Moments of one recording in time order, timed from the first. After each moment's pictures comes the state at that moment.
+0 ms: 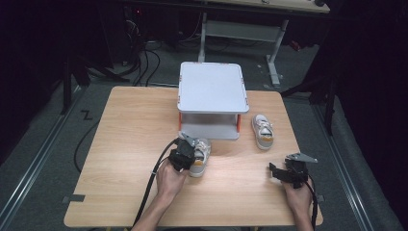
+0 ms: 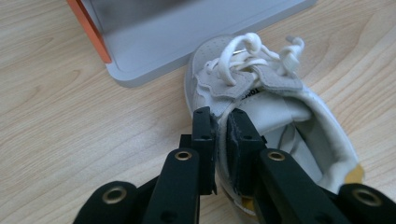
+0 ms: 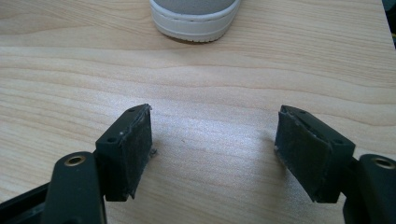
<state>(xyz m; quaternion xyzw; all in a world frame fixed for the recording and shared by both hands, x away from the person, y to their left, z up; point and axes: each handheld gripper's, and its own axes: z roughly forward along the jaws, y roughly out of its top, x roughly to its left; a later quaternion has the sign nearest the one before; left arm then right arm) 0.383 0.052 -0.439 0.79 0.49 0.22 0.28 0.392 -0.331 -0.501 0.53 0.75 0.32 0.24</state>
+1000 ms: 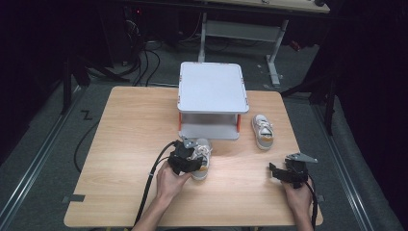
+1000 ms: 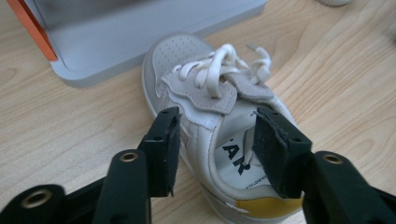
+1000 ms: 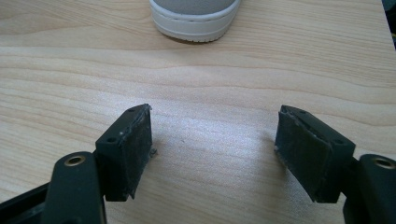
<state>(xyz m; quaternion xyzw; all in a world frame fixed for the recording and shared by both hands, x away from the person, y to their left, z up) 0.378 0.061 -0.441 0.79 0.47 0.16 0.35 0.392 -0.331 -0.501 0.53 0.75 0.32 0.24</state>
